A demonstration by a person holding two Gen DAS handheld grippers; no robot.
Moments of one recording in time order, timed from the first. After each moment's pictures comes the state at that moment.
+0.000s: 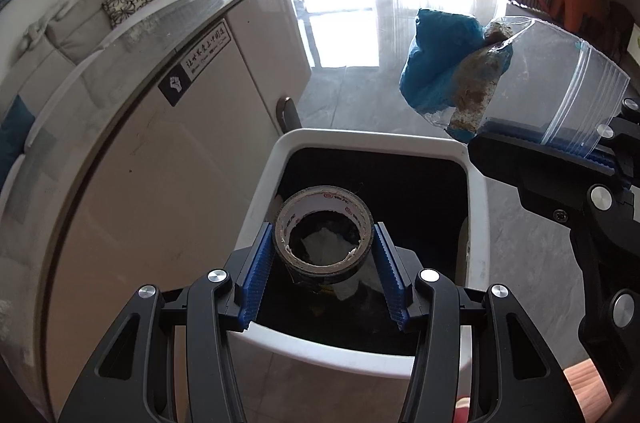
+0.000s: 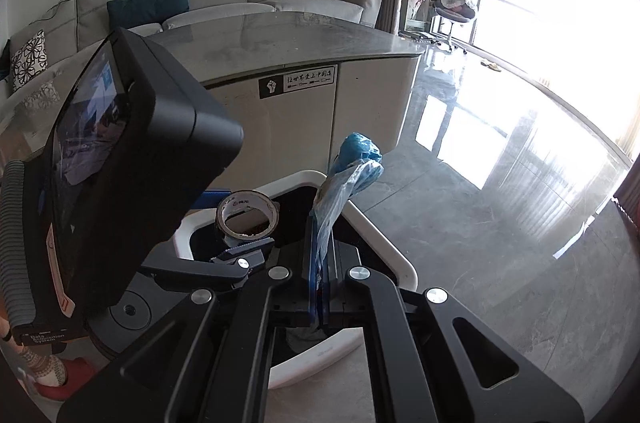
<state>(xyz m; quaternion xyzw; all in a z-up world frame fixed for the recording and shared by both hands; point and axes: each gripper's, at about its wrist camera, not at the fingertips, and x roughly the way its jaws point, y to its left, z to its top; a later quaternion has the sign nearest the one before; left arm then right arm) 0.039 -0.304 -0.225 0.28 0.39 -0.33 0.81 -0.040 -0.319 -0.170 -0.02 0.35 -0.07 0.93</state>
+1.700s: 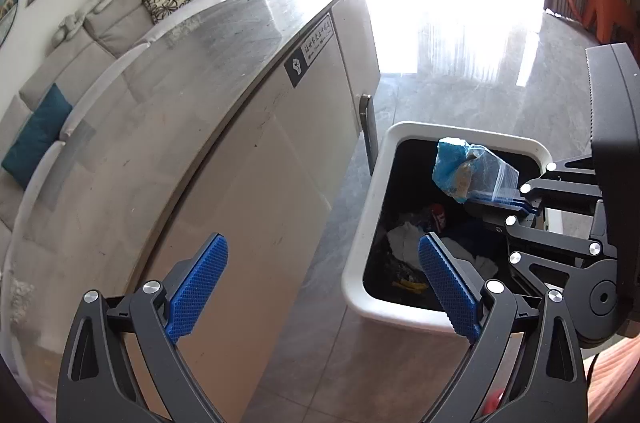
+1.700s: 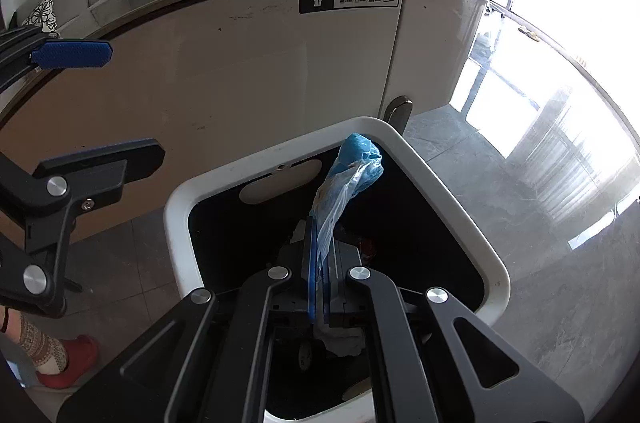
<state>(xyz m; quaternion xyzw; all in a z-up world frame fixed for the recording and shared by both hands) 0.089 -0.245 -0.203 0.28 0.37 -0.27 0.84 0.032 -0.308 -0.244 -0.02 0.44 -0.02 0.90</state>
